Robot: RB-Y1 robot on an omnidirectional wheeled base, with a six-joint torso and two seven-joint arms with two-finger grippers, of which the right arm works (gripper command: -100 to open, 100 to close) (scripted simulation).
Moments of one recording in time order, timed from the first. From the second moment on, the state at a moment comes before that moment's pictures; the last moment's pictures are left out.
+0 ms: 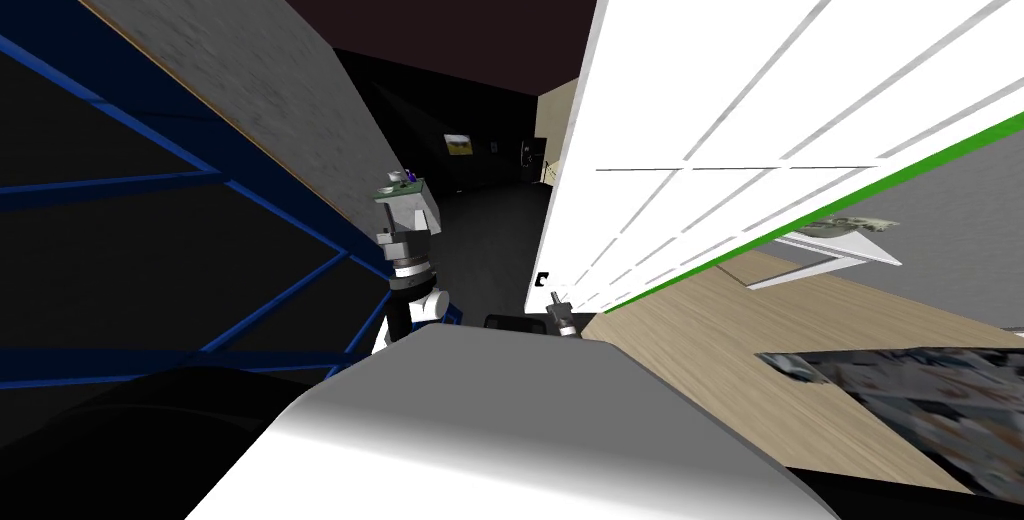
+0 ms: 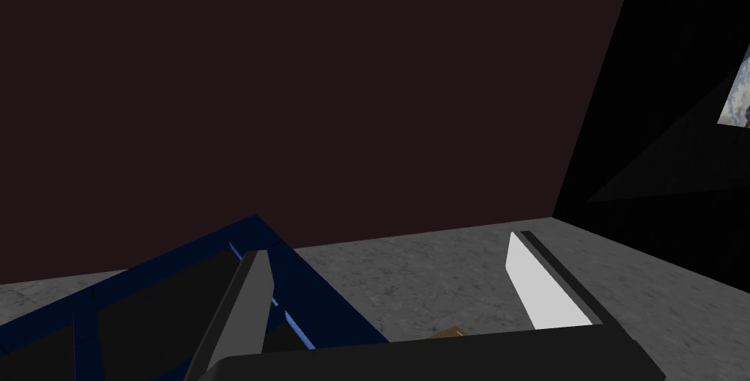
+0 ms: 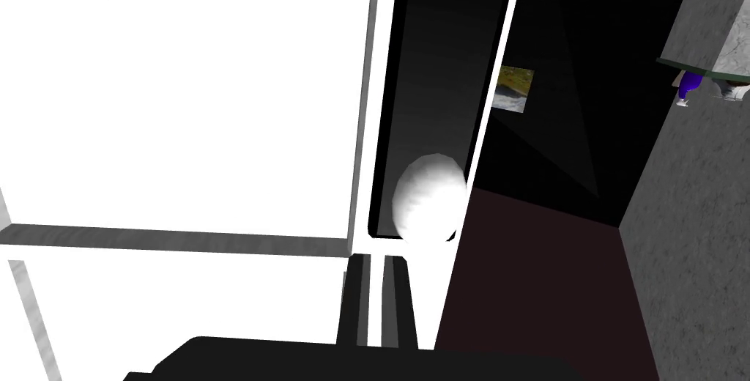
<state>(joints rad) 0.43 0.01 -0.04 -1.13 0.49 -0.90 1.27</state>
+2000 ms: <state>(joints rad) 0.48 0.01 0.11 -1.14 0.20 -0.89 1.50</state>
